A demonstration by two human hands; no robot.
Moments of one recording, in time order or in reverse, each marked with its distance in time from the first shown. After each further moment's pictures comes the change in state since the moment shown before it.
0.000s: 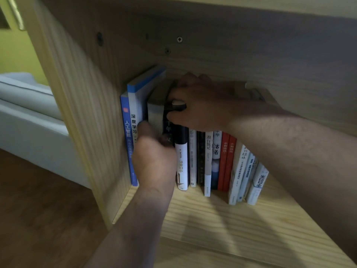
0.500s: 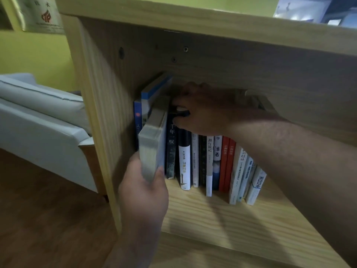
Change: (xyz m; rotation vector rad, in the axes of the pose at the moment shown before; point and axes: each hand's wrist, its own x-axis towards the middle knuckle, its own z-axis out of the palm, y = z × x) left_hand -0.047 -0.026 -0.068 -0.191 -0.096 -0.018; right_hand -0.001 -0.010 -0.004 0.000 -0.044 -0.026
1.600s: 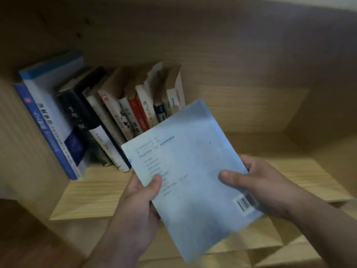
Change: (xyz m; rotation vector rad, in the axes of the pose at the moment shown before) left_hand -0.092 0.006 0.062 -0.729 -0.734 -0.677; right_hand -0.294 0.075 0.066 1.294 0.125 0.727
